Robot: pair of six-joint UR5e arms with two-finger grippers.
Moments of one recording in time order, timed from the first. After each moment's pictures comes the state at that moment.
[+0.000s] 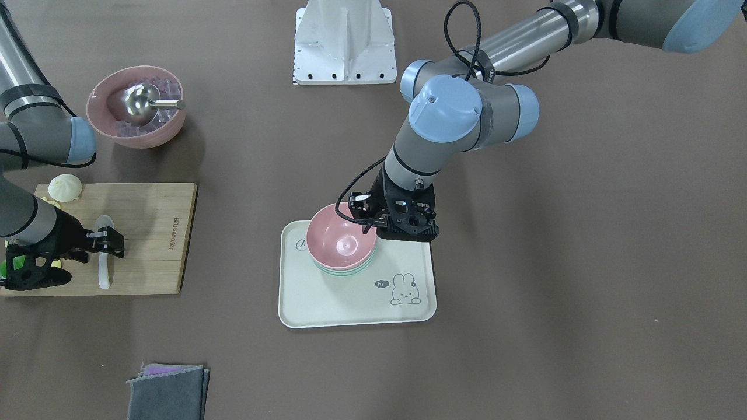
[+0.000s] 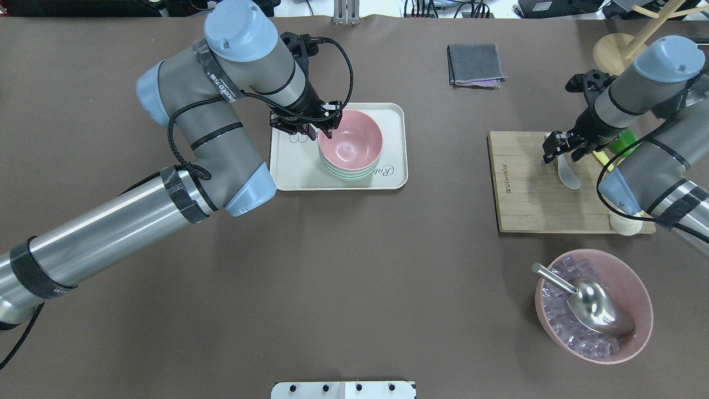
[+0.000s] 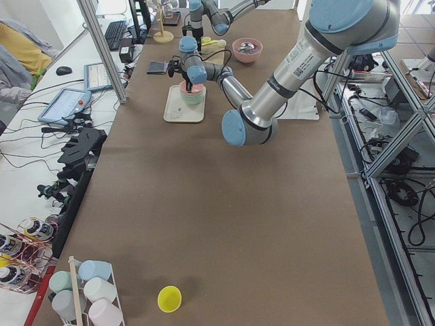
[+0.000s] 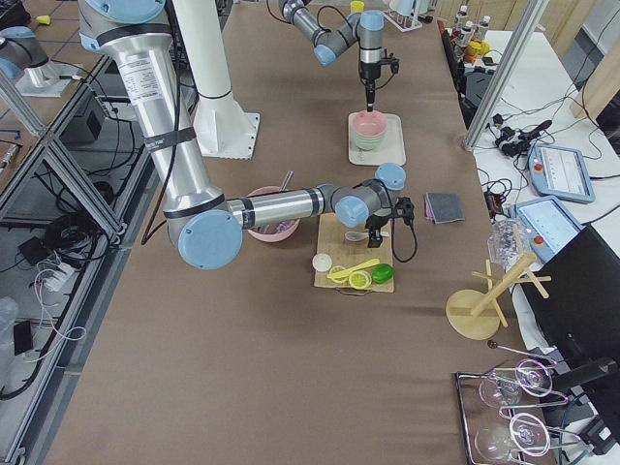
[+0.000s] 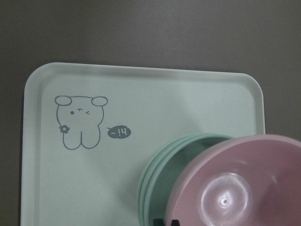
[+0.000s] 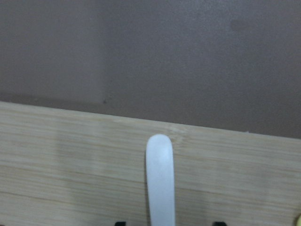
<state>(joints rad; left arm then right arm) -0.73 -2.43 -1.36 -1.90 -2.08 -1.17 1.00 -1.26 1.38 -1.18 2.26 0.64</state>
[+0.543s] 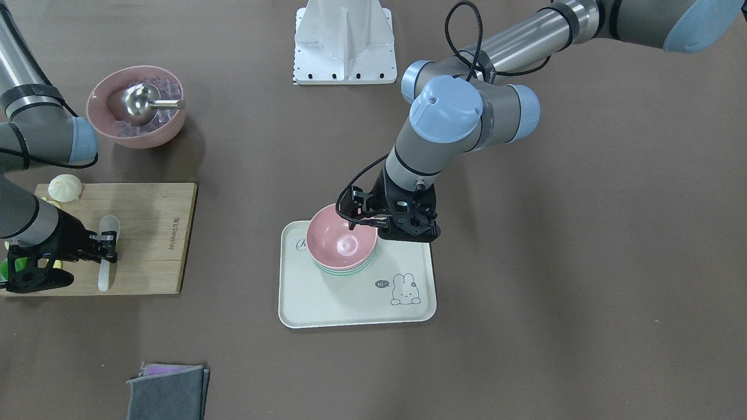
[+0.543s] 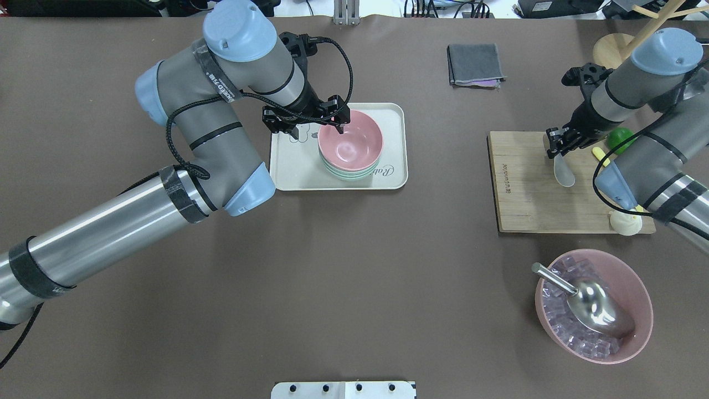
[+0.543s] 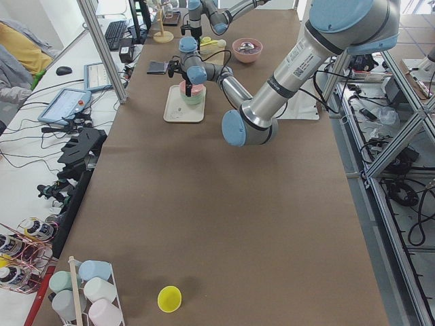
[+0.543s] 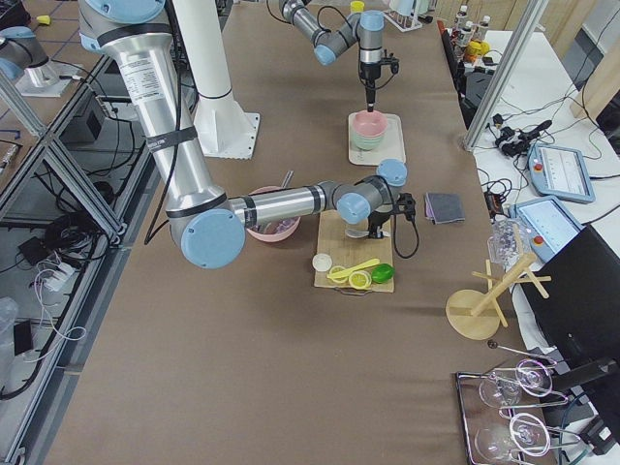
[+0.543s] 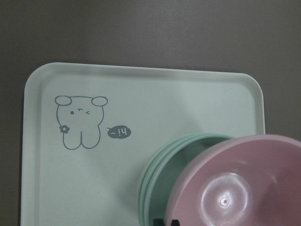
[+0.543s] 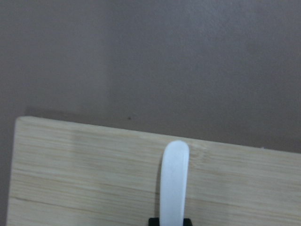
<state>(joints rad) -0.74 -2.42 -1.38 -1.90 -2.08 -1.17 1.01 -1.22 1.39 -1.21 2.27 0.65</state>
